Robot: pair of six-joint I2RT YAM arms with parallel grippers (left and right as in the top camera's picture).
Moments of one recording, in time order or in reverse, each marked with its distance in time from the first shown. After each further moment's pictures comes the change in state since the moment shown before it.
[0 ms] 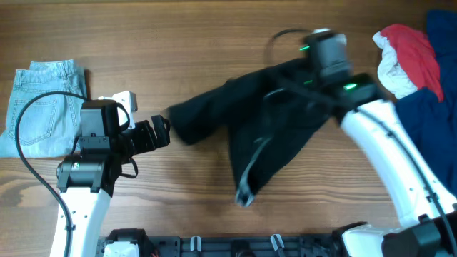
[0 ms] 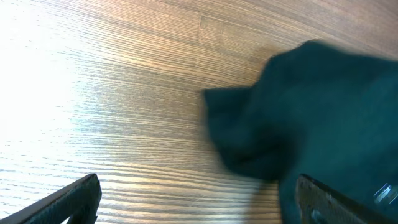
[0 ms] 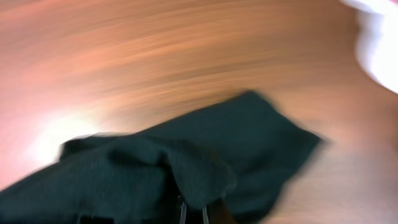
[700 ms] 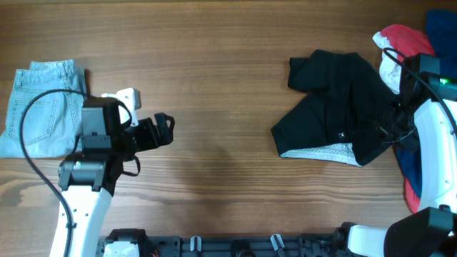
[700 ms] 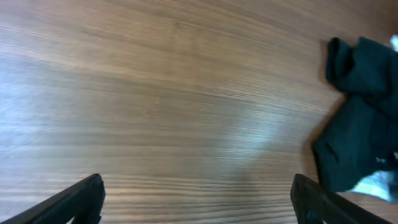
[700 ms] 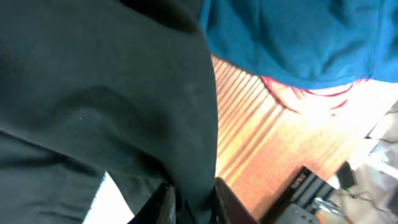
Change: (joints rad) left arm -0.031 0.014 0.000 0.060 0.068 -0.008; right arm -0.503 -0.008 -0.019 -0.539 -0.001 0.161
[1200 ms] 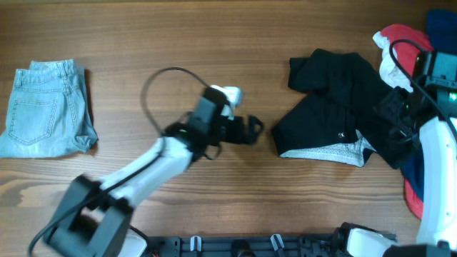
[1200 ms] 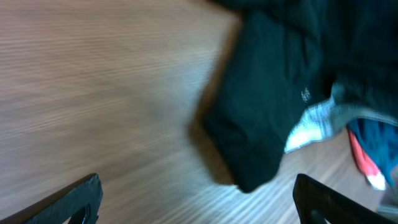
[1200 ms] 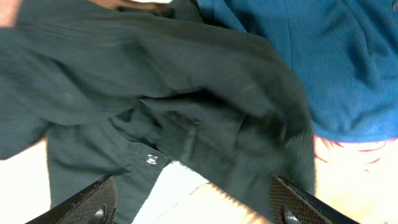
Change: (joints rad) left arm -0.591 0.582 0.006 0.666 0.059 -0.240; right arm 0.000 -0.138 -0.003 0.156 -0.053 -0.126
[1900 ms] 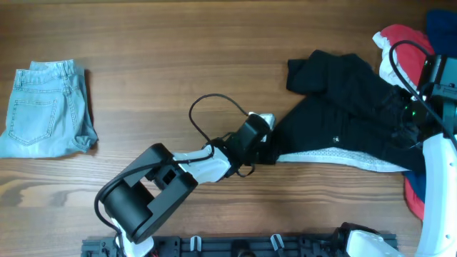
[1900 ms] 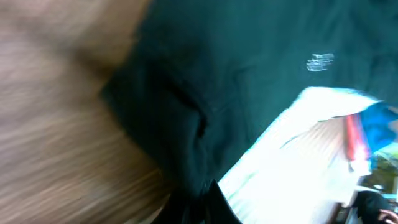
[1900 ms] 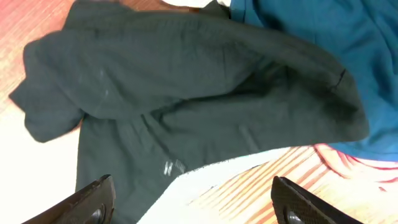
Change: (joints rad) left arm -0.200 0.287 0.010 0.214 0.004 -0.275; right arm 0.000 -0.066 0.000 0.011 -0.080 -0.082
